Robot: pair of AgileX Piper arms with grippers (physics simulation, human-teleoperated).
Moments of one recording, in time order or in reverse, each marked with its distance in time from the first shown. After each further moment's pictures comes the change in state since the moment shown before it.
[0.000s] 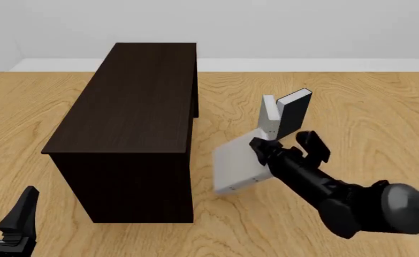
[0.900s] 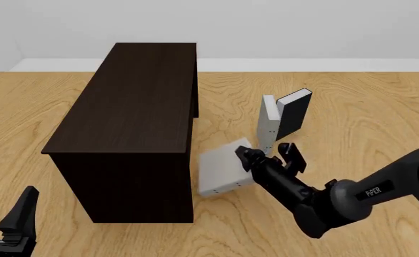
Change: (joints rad) left arm 0.000 0.000 -0.001 0.001 0.000; right arm 0.035 0.293 -0.070 -0.238 0.133
